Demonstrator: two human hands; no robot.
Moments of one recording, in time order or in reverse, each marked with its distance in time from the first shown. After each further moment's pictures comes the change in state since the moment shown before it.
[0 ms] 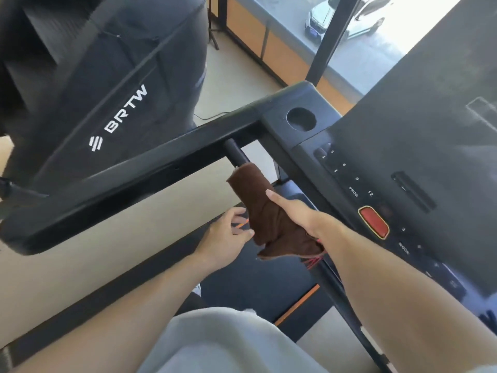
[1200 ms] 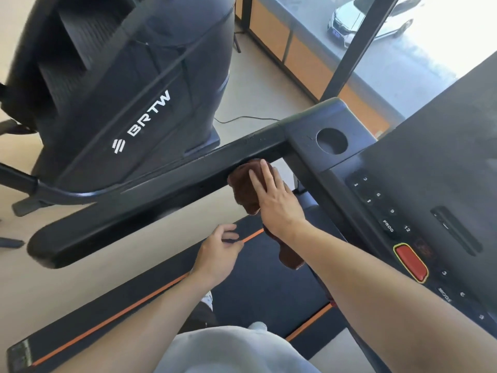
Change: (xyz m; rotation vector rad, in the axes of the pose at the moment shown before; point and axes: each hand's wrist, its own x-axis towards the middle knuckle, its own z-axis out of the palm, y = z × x) left_hand 0.031 -0.038 -0.039 -0.110 0.215 -0.175; right_hand 0.062 -0.069 0.070 -1.262 0.494 -0.773
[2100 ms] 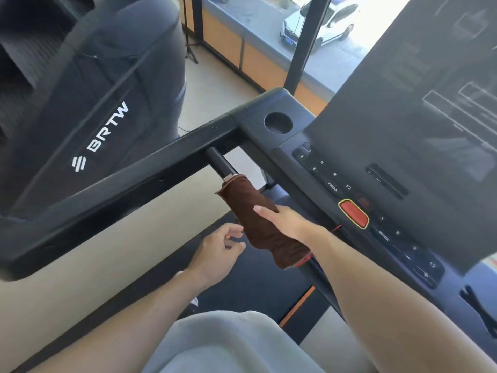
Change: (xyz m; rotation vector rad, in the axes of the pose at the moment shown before) left_hand -0.049 0.004 0.050 0.157 -0.215 0.276; right_hand -0.126 0.059 -0.002 1.046 -0.354 0.637
